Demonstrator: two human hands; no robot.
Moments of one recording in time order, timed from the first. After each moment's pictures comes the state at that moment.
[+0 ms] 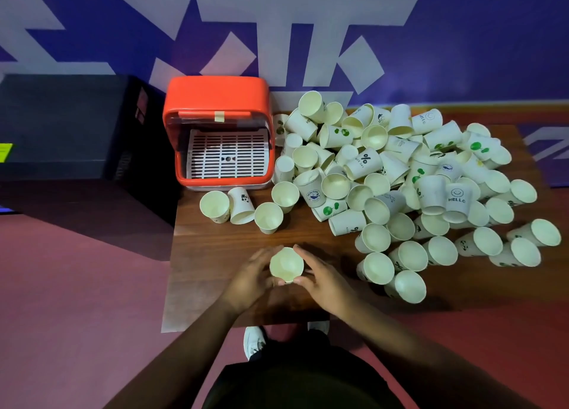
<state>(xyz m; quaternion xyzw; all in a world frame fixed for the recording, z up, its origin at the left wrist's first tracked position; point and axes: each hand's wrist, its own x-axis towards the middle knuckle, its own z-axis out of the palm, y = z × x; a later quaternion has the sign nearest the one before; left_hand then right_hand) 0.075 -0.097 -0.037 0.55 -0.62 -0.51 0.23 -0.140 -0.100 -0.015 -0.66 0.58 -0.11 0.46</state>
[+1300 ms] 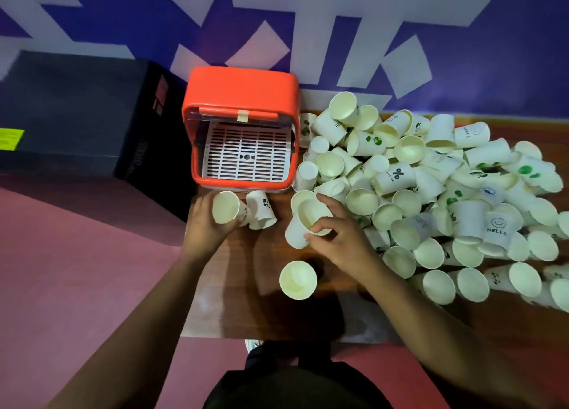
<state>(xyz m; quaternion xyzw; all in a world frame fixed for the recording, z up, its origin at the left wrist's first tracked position) 0.179 -0.195 -0.021 0.76 -0.51 -0.29 0.28 -0.110 -0.213 0.051 -0.70 0.55 -0.22 0.40</state>
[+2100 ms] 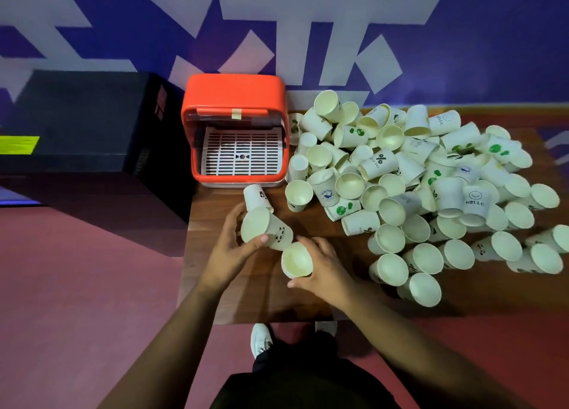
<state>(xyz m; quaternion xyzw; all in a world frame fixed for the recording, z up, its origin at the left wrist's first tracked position) 0.120 -0.112 0.029 0.57 -0.45 -0.54 0.43 -0.109 -0.113 -0.001 -0.70 0.59 -0.07 0.39</state>
